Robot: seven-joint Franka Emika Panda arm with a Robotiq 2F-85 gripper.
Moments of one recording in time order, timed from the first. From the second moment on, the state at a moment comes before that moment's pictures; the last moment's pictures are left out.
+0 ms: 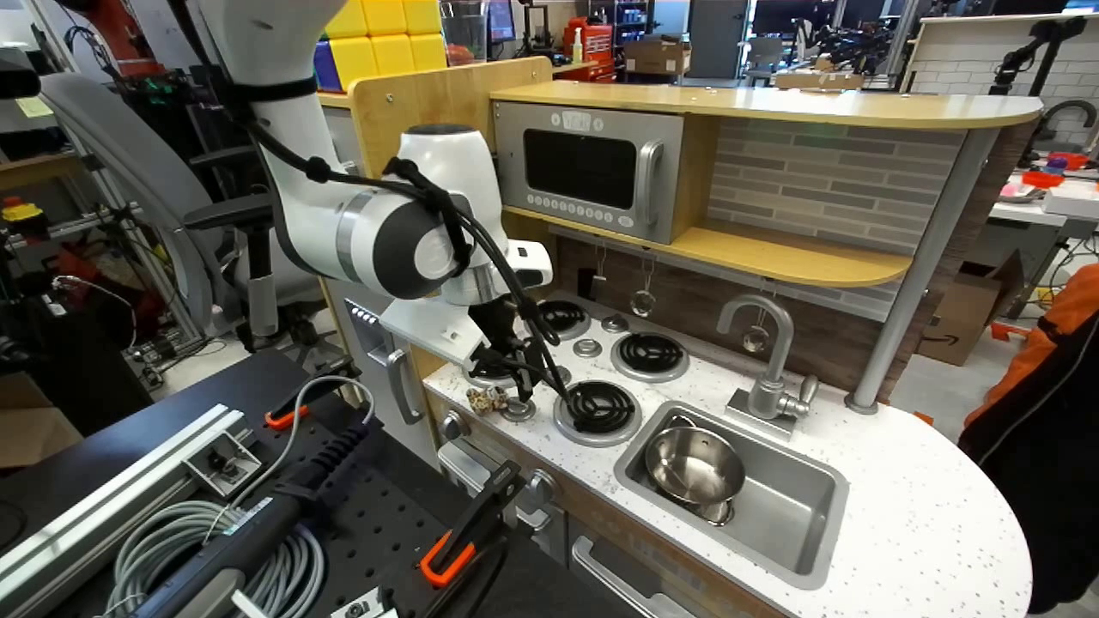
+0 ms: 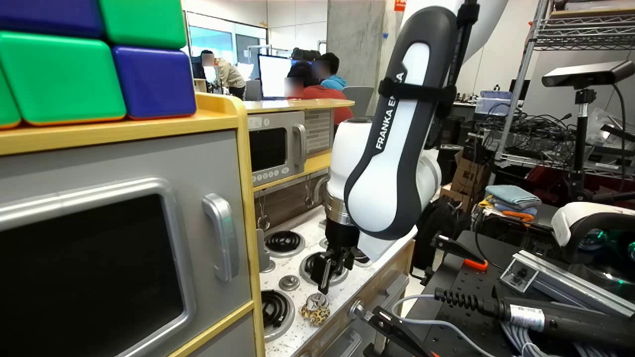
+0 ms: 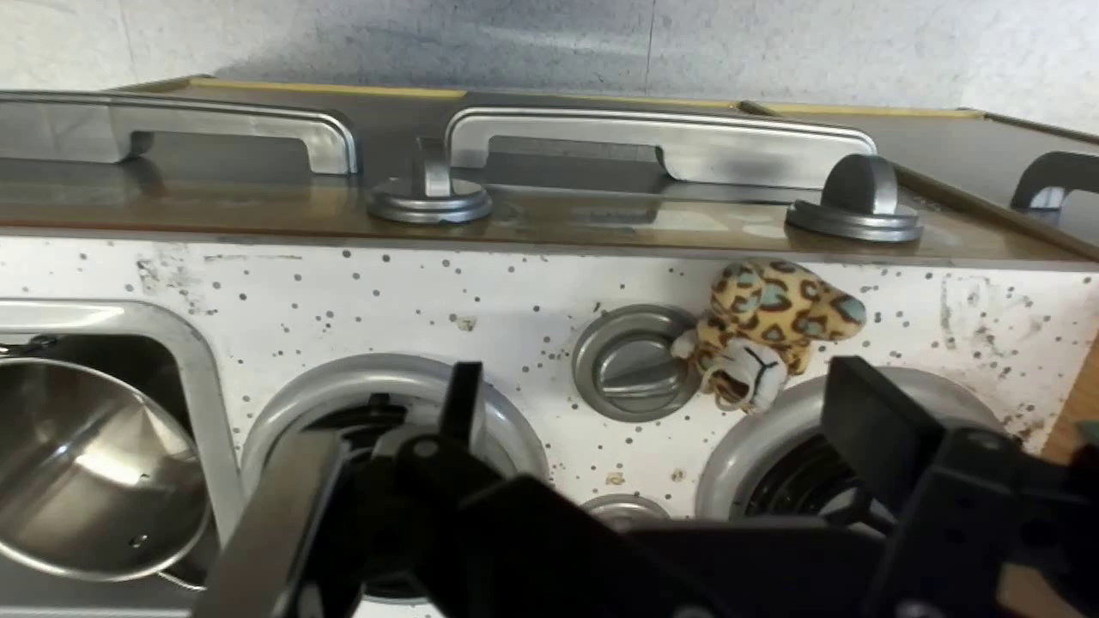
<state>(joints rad) 0.13 0.69 -0.03 -2.33 -0.04 3.13 0.06</state>
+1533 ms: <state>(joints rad) 0.14 0.92 0.02 -2.19 -0.03 3.26 0.06</state>
